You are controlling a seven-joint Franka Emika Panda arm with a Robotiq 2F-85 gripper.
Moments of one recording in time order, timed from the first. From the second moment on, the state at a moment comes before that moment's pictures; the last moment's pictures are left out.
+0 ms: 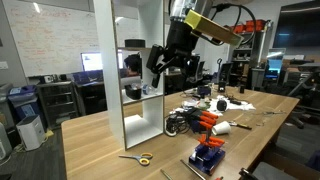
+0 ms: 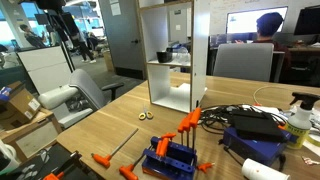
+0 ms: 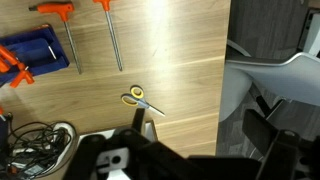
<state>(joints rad) 0.17 -0.71 0.26 -2.51 0.25 2.07 0.36</state>
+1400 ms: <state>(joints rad) 0.17 -0.72 0.26 -2.50 0.25 2.07 0.36</state>
